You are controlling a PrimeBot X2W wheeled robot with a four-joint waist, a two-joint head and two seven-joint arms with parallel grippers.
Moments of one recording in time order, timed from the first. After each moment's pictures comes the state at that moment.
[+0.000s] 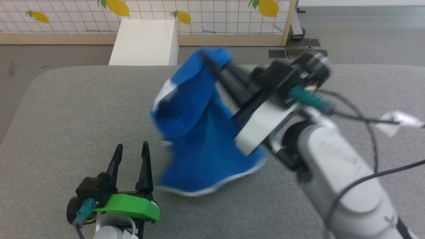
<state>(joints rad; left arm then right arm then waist) -0.04 0.05 -0.07 0.09 -0.26 -0.04 -0.26 -0.65 -0.06 0.51 0.01 0.22 0.13 0.17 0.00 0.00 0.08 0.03</state>
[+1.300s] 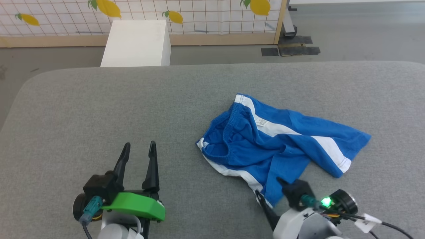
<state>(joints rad) -0.05 0.05 -0.10 0.11 -0.26 -0.05 -0.26 -0.01 -0.08 0.31 0.09 -0.03 0.13 0.22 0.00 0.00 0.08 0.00</state>
